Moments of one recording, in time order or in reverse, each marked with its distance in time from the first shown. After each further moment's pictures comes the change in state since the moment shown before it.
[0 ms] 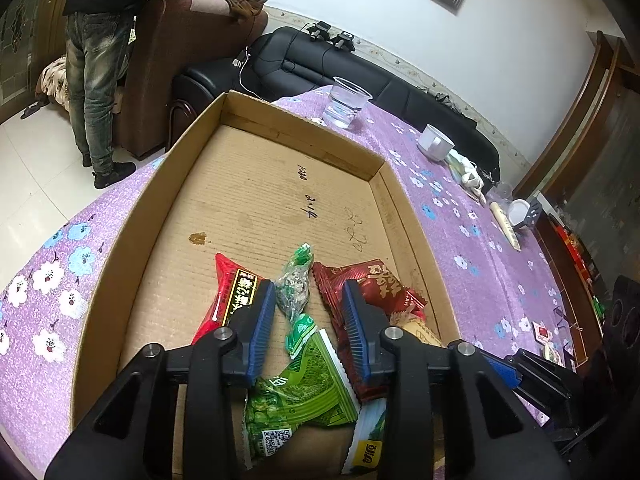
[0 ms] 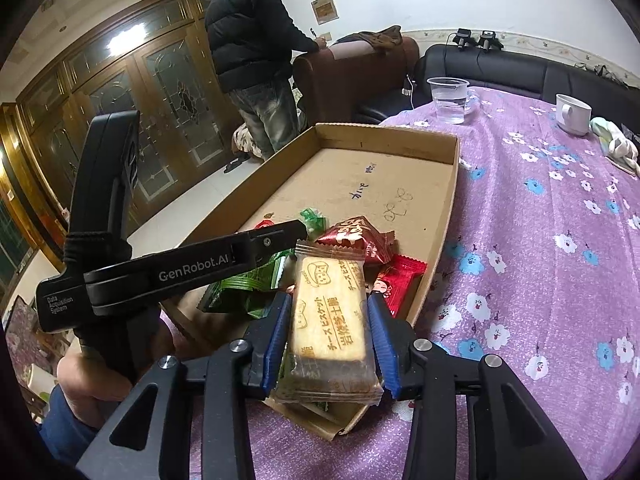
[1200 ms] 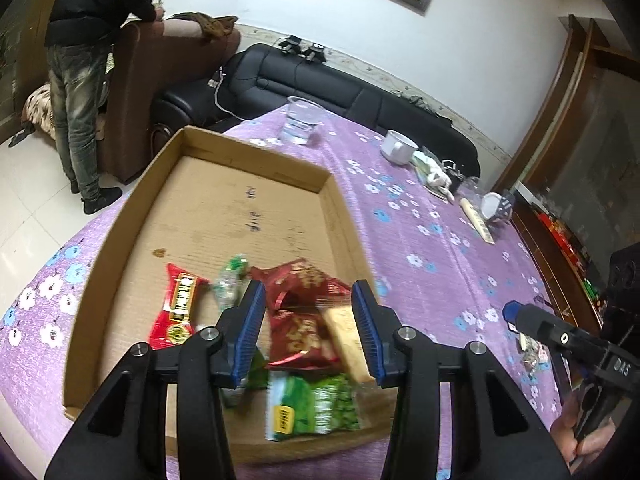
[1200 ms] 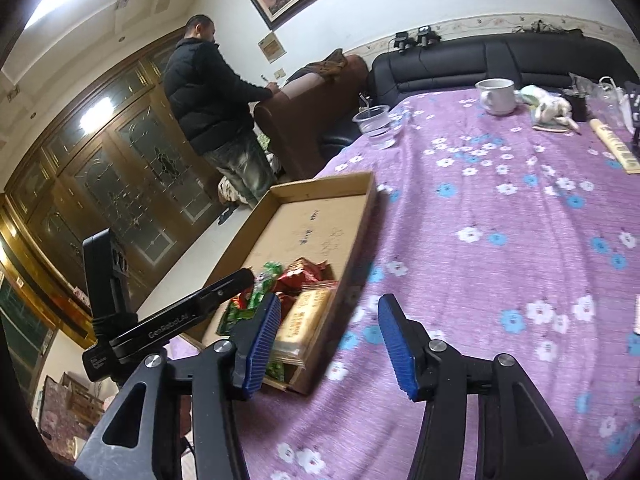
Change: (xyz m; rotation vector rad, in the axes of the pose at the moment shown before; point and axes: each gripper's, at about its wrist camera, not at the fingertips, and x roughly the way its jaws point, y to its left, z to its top) left arm -0.033 -0.046 -0.003 0.086 -0.045 -0.040; right arm -0.108 -0.078 0.005 0.251 -0.103 -0.001
